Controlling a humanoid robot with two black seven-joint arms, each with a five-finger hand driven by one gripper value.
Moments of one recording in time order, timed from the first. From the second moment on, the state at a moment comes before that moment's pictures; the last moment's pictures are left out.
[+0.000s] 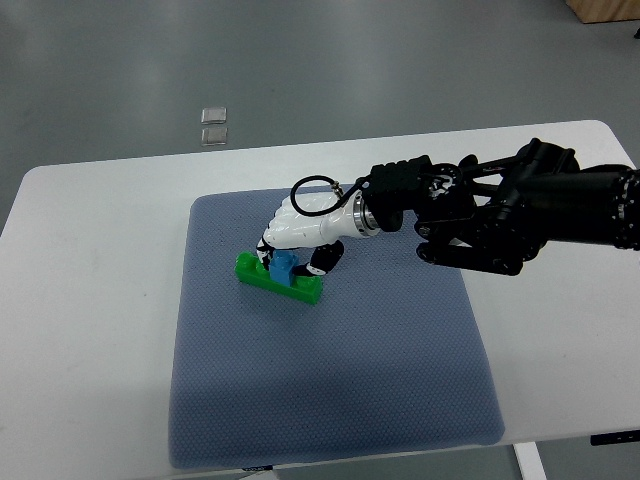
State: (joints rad) left arm 0.01 0.00 -0.10 -0.14 0.07 0.00 0.01; right arm 1.40 -0.09 -0.40 0.95 -1.43 -0.12 0.35
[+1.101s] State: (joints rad) left arm 0.01 0.00 -0.10 -0.14 0.07 0.00 0.01; right arm 1.38 -0.09 -0.39 0.93 -1.43 -0.12 0.35
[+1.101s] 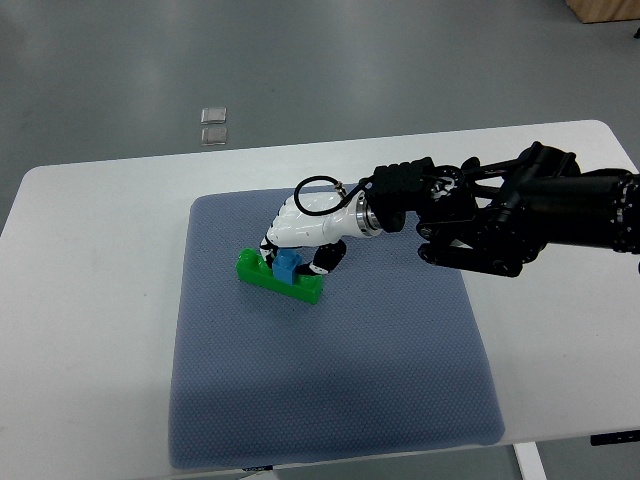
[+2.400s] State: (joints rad) left arm 0.01 0.00 -0.10 -0.14 0.07 0.00 0.01; right arm 1.36 -0.20 -0.23 0.75 -1.20 -0.11 0.36
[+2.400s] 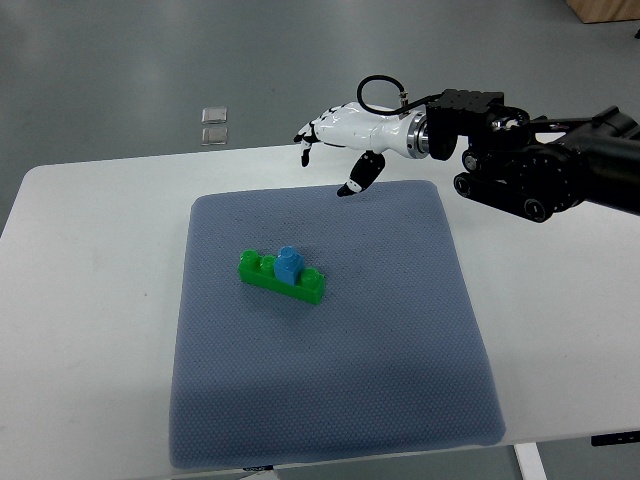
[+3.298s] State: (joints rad) left arm 0.01 0.00 -0.10 -0.14 0.07 0.00 0.01; right arm 0.91 -0.14 0.53 0.61 -0.20 -0.11 0.35
